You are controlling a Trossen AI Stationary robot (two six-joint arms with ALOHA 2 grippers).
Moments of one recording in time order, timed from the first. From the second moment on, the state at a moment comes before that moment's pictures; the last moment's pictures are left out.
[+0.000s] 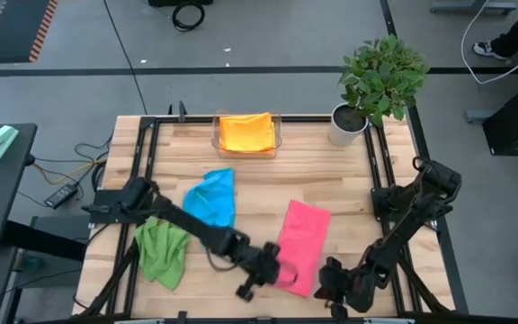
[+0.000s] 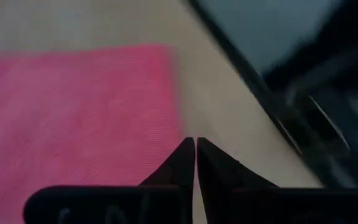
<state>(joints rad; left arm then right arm) -0.44 2.07 1.48 -0.19 0.12 -0.01 0.94 1.72 0.86 0.04 0.38 1.10</state>
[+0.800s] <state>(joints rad) -0.45 2.13 1.48 -0.26 -0.04 0.67 0.94 1.81 0.87 0.10 0.50 0.55</state>
